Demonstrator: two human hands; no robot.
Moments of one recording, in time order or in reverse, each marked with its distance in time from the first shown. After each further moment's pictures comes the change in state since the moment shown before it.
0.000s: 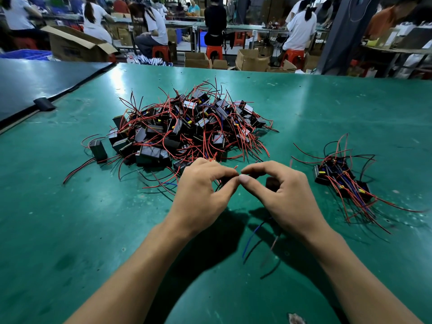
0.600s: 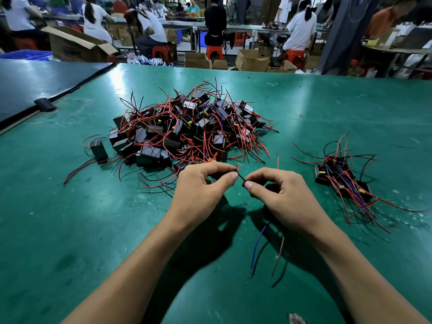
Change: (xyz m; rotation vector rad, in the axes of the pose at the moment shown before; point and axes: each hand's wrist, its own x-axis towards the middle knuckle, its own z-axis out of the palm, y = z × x) left_hand 0.004 -0.001 0.000 -0.352 -0.060 -0.399; right_hand 0.003 0.012 -0.005 0.051 -0.176 0.191
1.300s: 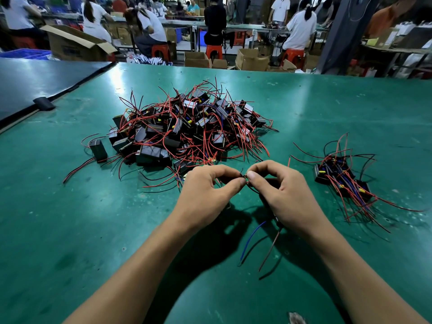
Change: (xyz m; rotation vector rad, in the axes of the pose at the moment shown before) left_hand -0.003 0.005 0.006 0.126 -0.065 0.078; right_hand 0.000 -0.003 0.003 0.124 0.075 -0.018
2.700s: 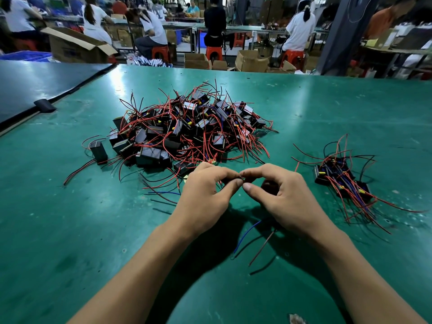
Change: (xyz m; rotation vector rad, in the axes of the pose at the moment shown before) left_hand 0.002 -0.005 -0.002 0.213 0.061 0.227; right_hand 0.002 0.002 -0.004 -0.164 -0.057 -0.173
